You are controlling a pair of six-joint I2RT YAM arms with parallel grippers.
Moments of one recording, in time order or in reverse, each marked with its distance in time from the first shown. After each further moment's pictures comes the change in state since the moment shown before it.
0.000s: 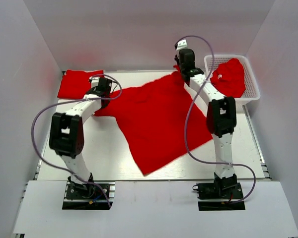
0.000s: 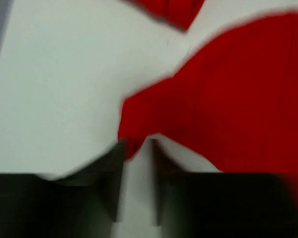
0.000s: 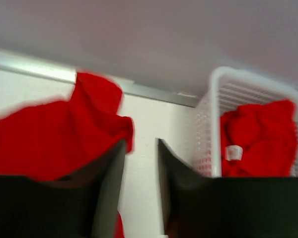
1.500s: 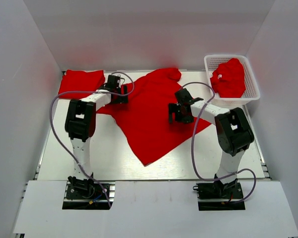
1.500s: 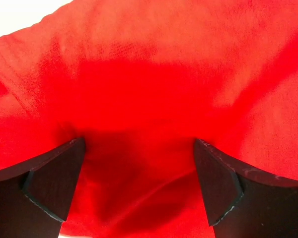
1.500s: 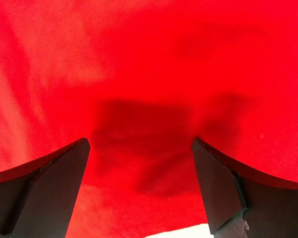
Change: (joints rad) left arm 0.001 0.446 0.326 0.150 0.511 0.149; right arm 0.121 -0.368 -0.816 -0.335 -0.391 0.629
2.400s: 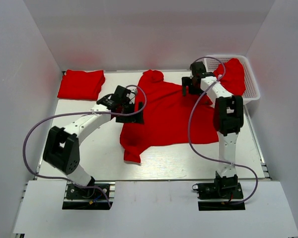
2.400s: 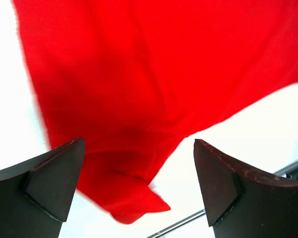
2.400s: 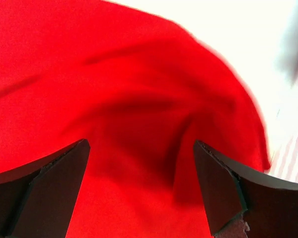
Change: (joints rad) left arm -0.267 -0.595 -0.411 -0.273 0.328 -0.147; right arm -0.262 0.441 0.753 -0.207 0.069 -0.239
